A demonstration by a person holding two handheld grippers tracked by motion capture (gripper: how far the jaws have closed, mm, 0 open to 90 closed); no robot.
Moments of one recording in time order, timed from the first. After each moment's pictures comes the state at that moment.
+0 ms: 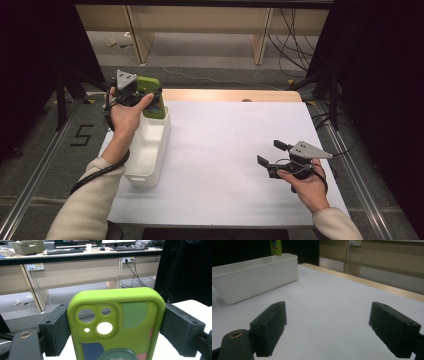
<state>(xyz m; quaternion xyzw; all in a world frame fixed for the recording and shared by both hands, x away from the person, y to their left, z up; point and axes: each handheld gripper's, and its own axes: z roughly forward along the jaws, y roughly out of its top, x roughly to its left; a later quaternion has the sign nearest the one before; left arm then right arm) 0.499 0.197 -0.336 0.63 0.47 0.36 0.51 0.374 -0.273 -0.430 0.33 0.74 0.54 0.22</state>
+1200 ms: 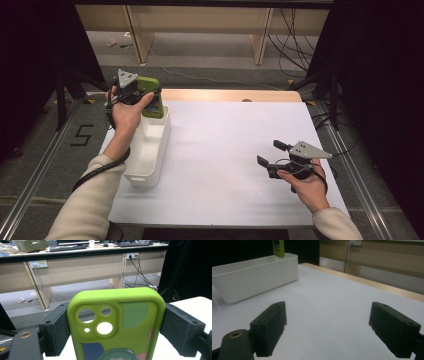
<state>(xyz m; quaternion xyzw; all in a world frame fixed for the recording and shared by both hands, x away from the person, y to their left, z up) 0.513 0.201 -0.344 0.63 0.48 0.36 0.49 0.374 -0.273 -0.430 0.33 0.74 0.54 0.22</state>
